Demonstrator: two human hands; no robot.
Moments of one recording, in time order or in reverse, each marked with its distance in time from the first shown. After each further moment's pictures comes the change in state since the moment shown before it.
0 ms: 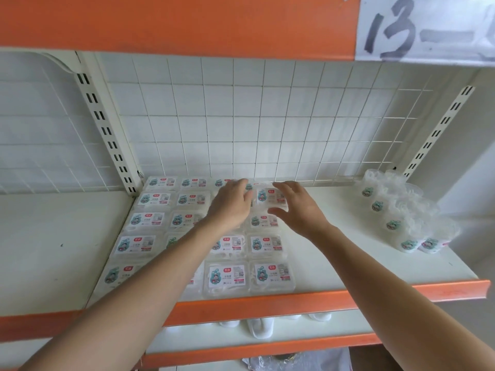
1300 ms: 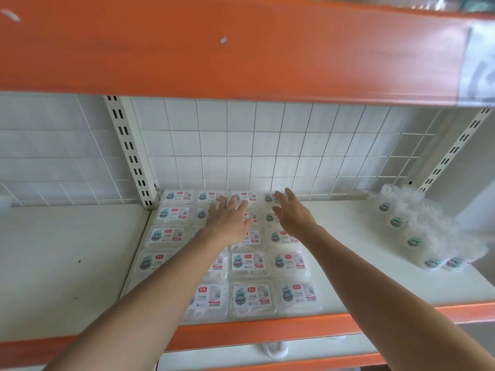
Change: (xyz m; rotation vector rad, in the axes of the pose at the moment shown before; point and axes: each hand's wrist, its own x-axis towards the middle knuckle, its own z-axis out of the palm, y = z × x) left_hand 0.018 -0.063 -0.008 0.470 -0.276 -0.026; right_hand 0.057 -0.032 0.039 -0.123 -0.206 0.285
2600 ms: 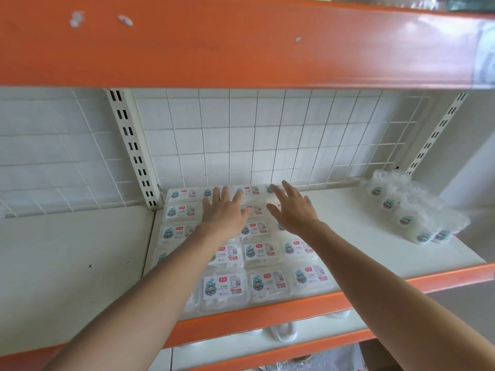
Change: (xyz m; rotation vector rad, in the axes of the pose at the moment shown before) left_hand -0.022 -0.024 -0.011 -0.028 0.070 0.004; right_hand -0.035 -0.031 -0.005 -0.130 0.051 0.015
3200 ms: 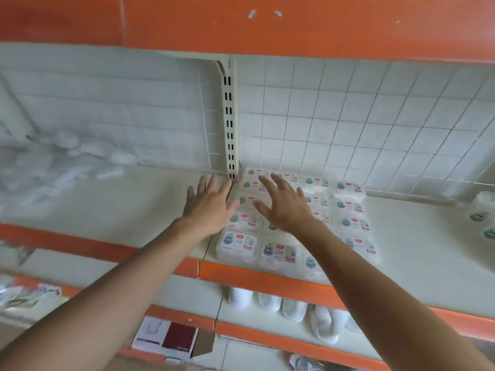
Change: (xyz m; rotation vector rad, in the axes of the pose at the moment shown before) left_hand -0.144 -0.099 -0.028 0.046 0.124 -0.347; right_hand -0.044 -0.144 0.002 0.101 -0.039 -0.437
